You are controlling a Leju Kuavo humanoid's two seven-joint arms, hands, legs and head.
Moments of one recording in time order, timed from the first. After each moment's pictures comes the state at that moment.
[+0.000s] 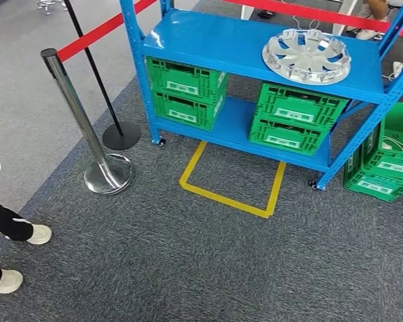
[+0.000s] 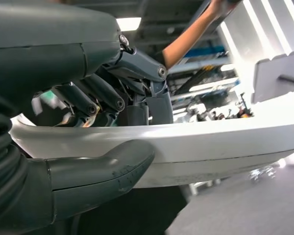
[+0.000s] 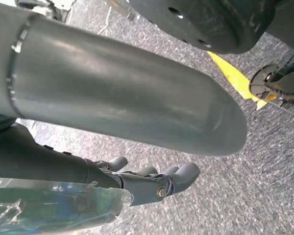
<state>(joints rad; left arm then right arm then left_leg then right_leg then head) 0.10 0.71 0.26 -1.26 -0.99 0.39 -0.30 -0.07 0.12 -1.00 -0.19 1.49 0.05 0.00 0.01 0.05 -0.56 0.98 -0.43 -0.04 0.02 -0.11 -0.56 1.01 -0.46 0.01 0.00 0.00</state>
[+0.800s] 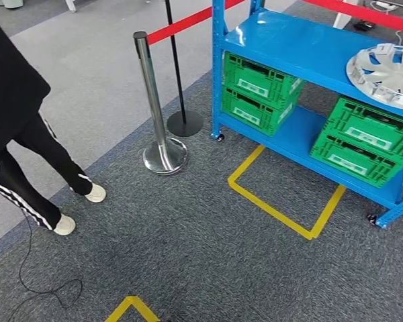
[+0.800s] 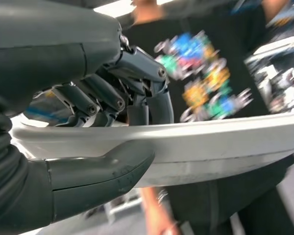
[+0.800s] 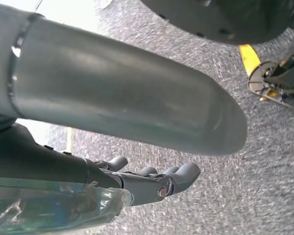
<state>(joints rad) 0.10 0.74 0.27 -1.26 -0.90 0.30 -0.34 -0.06 0.12 -0.99 -0.19 1.48 0.05 0.00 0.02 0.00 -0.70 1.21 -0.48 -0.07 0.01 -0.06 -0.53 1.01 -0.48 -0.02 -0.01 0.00</state>
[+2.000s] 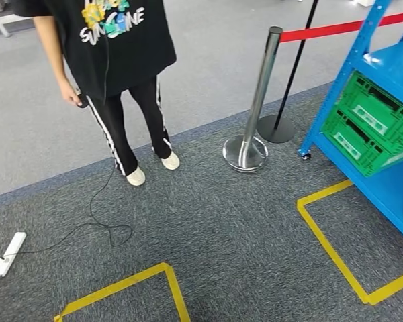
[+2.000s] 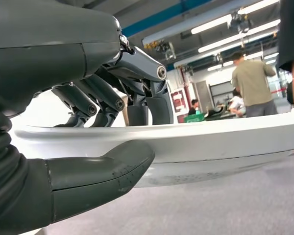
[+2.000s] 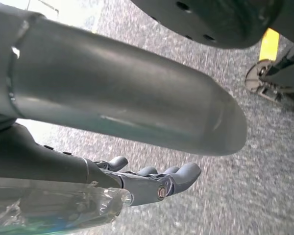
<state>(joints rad) 0.08 0.79 0.31 -1.33 -0.76 0.14 -0.37 -0.05 0.12 -0.99 -0.19 1.46 0.04 -0.01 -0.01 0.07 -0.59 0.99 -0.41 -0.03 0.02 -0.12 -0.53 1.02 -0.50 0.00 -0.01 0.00</state>
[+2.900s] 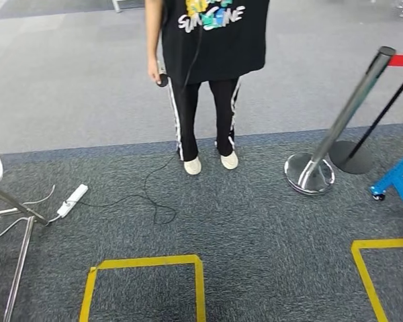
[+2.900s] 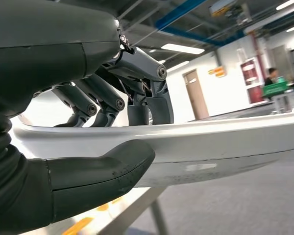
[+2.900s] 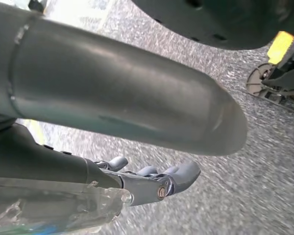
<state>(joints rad) 0.13 0.75 0.31 -1.32 -0.79 0.17 -0.41 -0.05 0.12 -0.99 -0.19 1.44 0.03 -0.01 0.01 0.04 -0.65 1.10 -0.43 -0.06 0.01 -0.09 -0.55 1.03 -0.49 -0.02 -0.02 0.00</state>
